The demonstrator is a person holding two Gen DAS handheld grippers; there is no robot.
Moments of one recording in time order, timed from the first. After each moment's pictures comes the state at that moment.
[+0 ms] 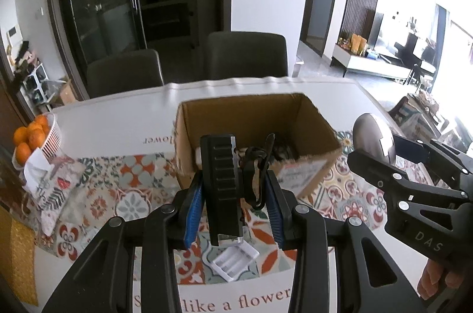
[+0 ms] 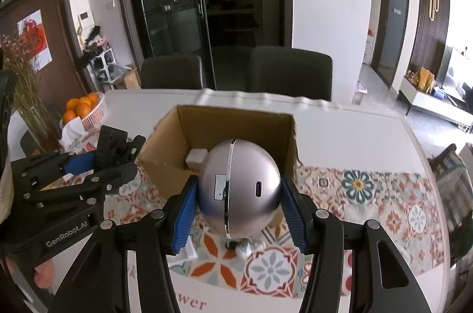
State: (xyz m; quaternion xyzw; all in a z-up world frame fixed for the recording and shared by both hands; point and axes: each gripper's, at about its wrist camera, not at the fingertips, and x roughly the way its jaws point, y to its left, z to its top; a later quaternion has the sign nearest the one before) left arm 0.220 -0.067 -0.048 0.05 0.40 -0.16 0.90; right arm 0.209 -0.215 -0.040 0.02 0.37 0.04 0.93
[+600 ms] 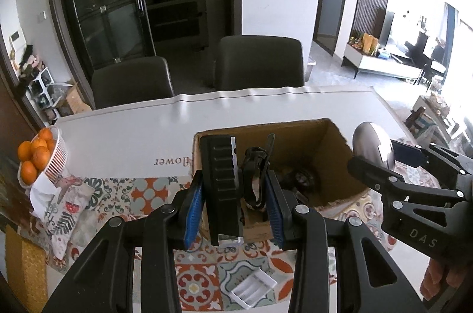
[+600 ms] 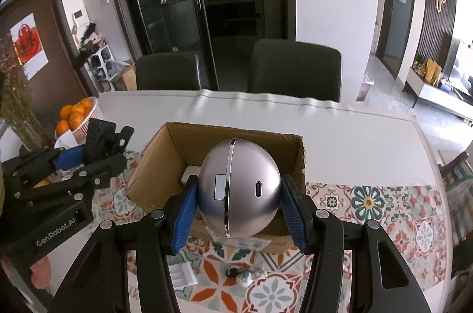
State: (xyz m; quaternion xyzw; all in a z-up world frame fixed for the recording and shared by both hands) left arm 0.289 -0.070 -0.039 0.07 0.40 -0.13 0.90; right arm 0.283 -0.221 -0.041 0.03 0.41 0.05 0.91
